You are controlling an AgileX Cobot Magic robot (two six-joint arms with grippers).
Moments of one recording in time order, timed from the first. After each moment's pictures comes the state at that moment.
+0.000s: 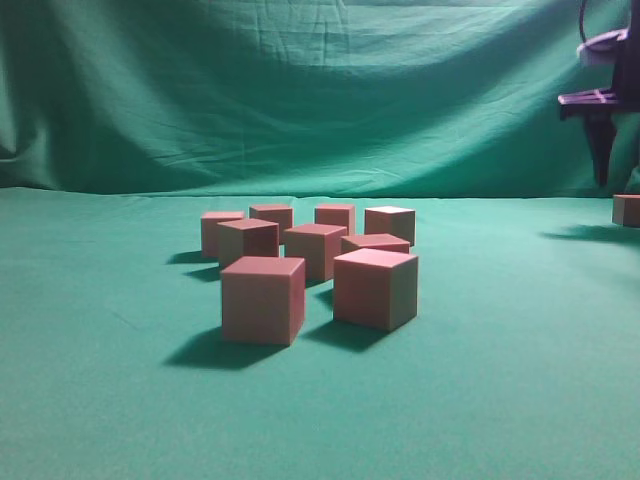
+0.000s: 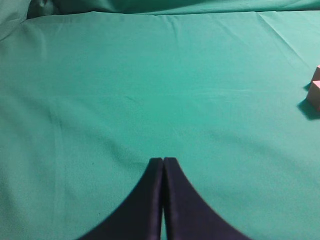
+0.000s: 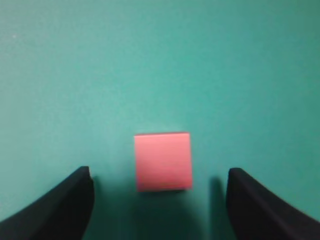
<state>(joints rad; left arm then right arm) -0.01 -0.01 0.02 0.02 0.35 0.01 0.01 2.19 -1.81 -0.19 0.93 0.30</state>
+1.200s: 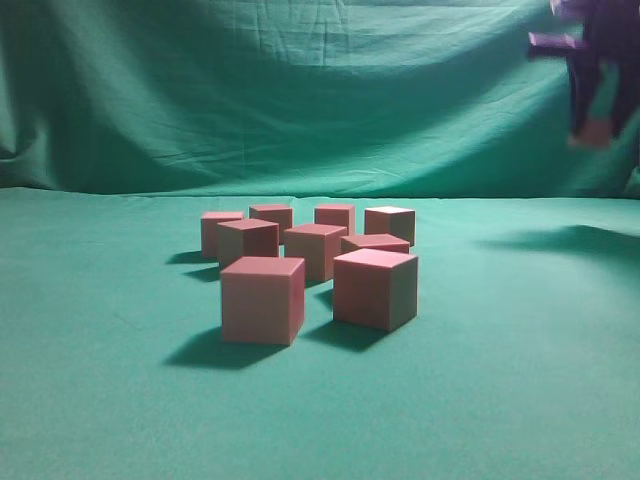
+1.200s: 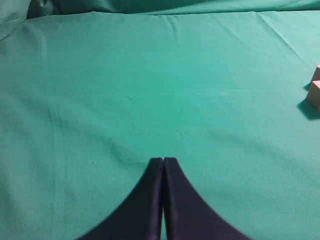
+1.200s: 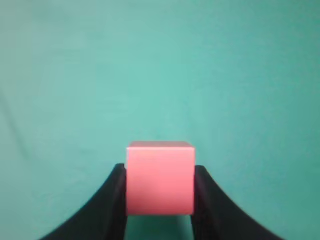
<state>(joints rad) -0.01 -0.01 0.02 0.02 0.35 0.01 0.03 2.14 -1.95 0.04 1.07 0.15</state>
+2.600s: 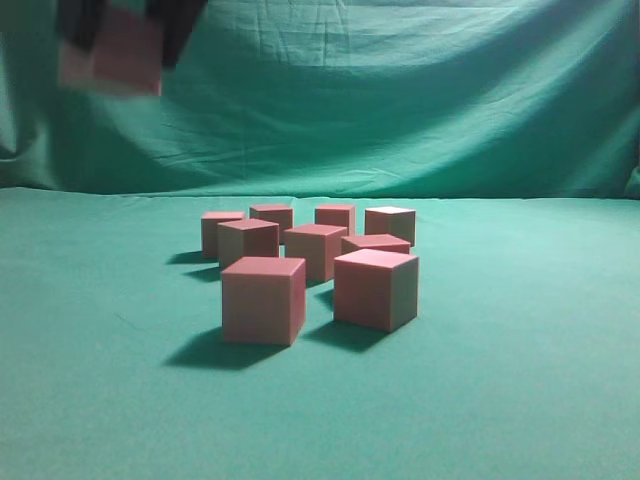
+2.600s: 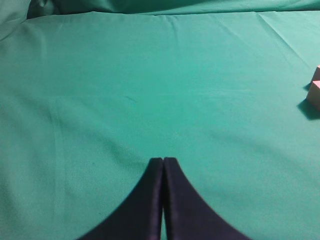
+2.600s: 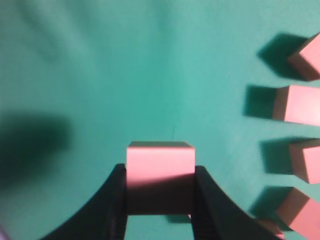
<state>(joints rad) -0.01 -0.01 0.02 0.02 0.35 0.01 0.99 1.82 -1.52 0.08 1.00 0.03</state>
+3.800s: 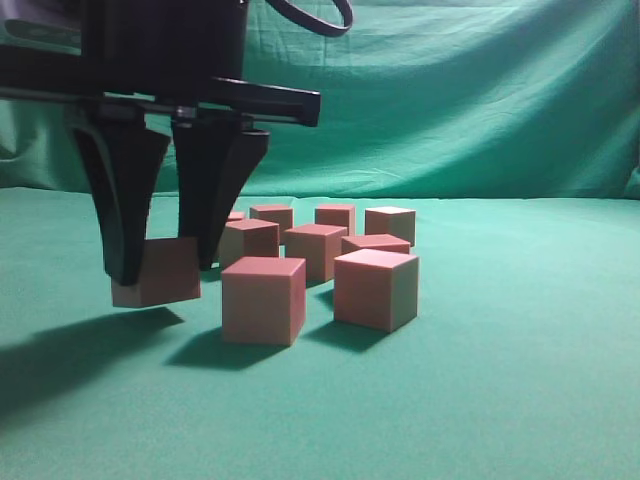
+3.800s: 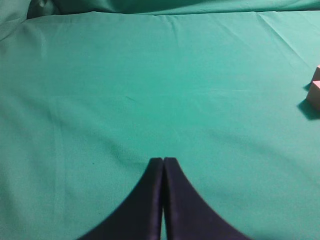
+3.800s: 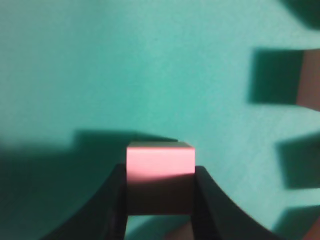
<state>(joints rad) -0.01 -0.01 0.02 0.02 0.35 0.01 0.99 2.04 -1.52 -0.02 0.96 0.16</state>
